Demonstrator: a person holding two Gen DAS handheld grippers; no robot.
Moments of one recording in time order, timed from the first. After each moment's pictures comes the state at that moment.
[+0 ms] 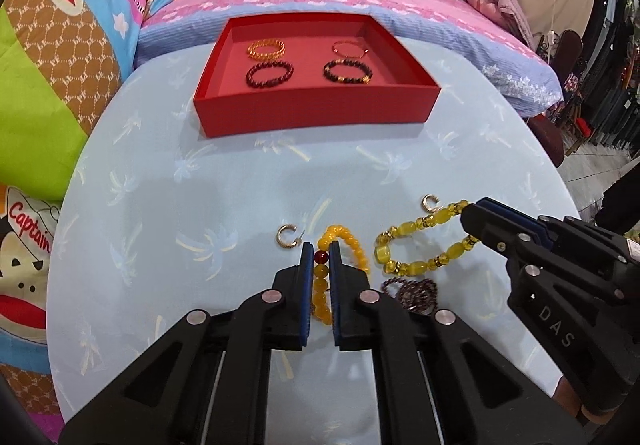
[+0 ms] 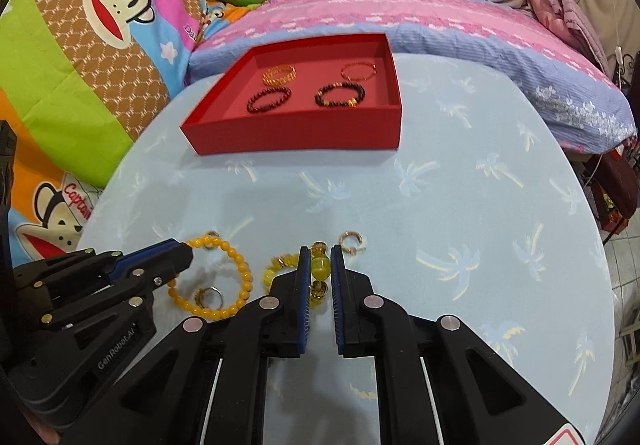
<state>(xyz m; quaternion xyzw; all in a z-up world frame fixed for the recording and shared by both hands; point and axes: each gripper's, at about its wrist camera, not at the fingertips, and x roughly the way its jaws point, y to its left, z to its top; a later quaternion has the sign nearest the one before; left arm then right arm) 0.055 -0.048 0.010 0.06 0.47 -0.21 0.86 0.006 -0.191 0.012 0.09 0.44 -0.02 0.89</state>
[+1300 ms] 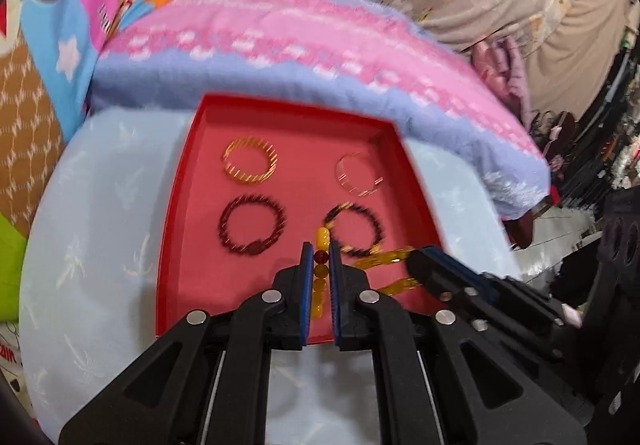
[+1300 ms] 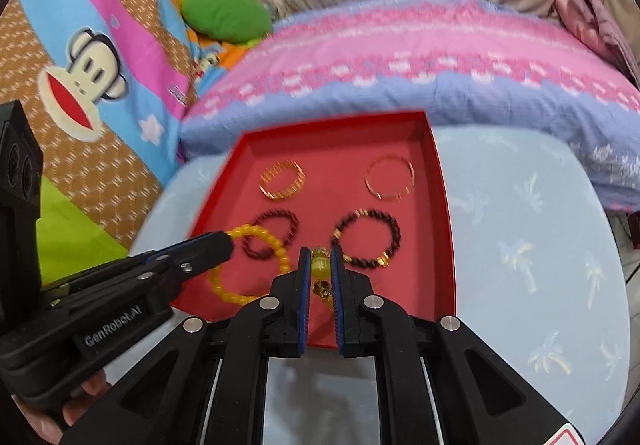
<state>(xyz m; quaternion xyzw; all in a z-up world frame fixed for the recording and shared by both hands) 0.240 -0.071 0.028 -0.05 0.47 -0.24 0.85 0.182 -0.228 0.031 0.13 0.42 0.00 0.90</state>
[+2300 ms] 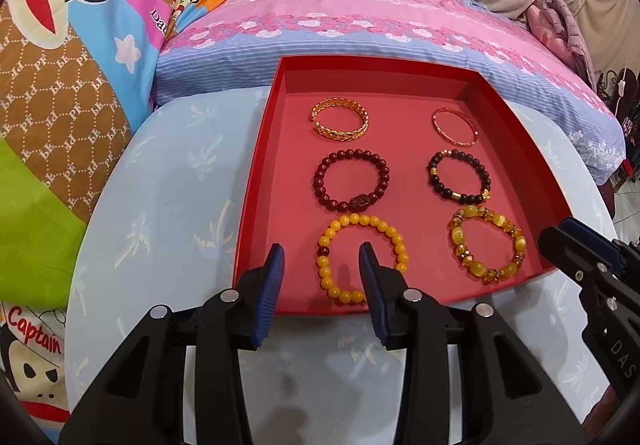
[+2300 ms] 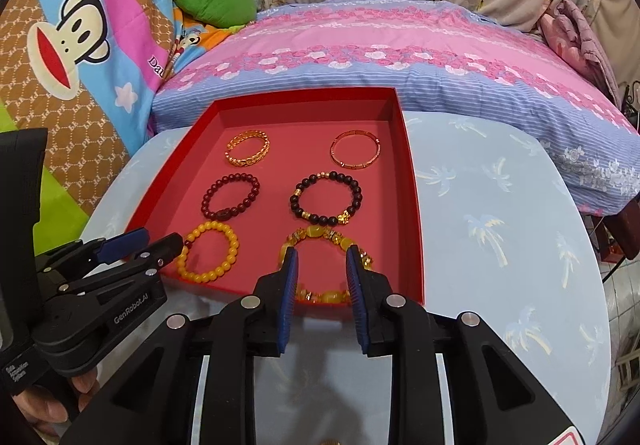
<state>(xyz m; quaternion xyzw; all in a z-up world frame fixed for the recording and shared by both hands) 0.216 -0.056 -0.003 0.06 0.45 -0.13 0.88 0.149 -0.219 0.017 0.08 0.41 -0.04 0.91</state>
